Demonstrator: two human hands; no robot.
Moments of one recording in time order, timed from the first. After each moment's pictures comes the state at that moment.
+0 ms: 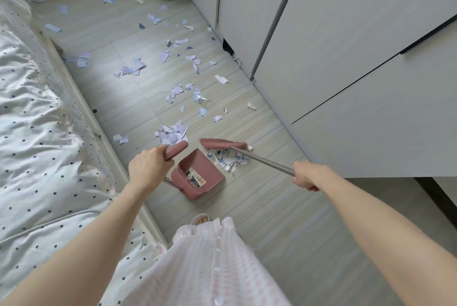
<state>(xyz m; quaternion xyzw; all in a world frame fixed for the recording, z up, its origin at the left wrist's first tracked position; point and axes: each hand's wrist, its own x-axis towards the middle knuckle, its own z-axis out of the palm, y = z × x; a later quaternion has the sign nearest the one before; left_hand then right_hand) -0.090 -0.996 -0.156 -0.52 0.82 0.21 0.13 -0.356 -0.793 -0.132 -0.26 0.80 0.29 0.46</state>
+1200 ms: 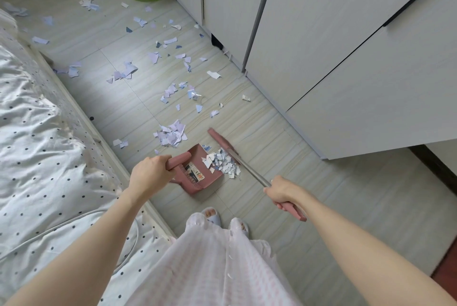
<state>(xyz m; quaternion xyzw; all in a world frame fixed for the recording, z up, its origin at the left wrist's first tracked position) -0.057 -0.984 -0.170 -0.42 0.87 0.21 0.18 -0.260 -0.759 -0.155 -0.11 0.81 0.04 0.57</state>
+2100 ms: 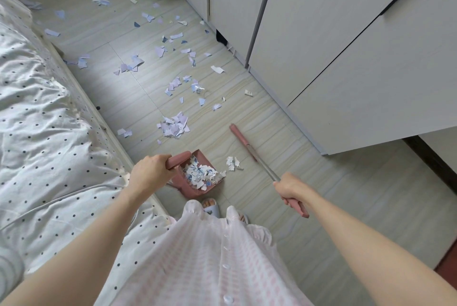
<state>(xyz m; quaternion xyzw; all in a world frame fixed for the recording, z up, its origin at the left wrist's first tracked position) -0.022 -0.935 -0.154 -0.42 0.86 0.20 0.19 -0.242 -0.709 -0.147 -0.10 0.84 0.07 0.53</state>
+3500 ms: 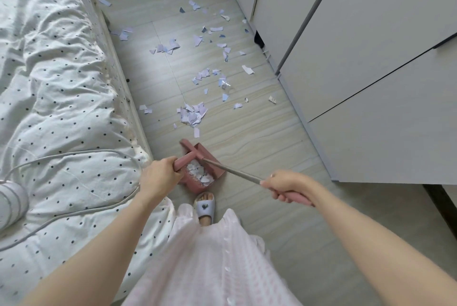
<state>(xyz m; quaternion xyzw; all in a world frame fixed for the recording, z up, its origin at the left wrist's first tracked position) -0.002 -0.878 -0.157 -0.57 0.76 0.27 0.14 -0.252 -0.752 -0.130 -0.22 0.74 0.09 0.64</state>
